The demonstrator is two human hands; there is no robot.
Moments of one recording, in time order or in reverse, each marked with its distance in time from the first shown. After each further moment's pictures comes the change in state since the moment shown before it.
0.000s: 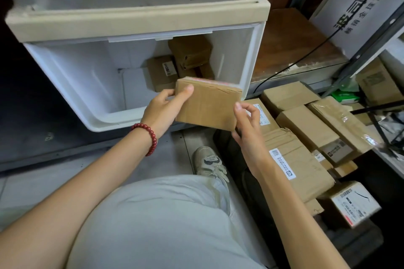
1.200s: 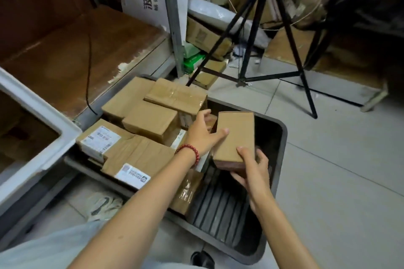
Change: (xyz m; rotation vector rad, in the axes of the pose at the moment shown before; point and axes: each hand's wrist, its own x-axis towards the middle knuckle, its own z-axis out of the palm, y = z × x) left_hand -0.094 0.036 0.388 0.309 -0.847 0.295; right_hand -0.162 0.040 -0.263 0.433 1.024 0.186
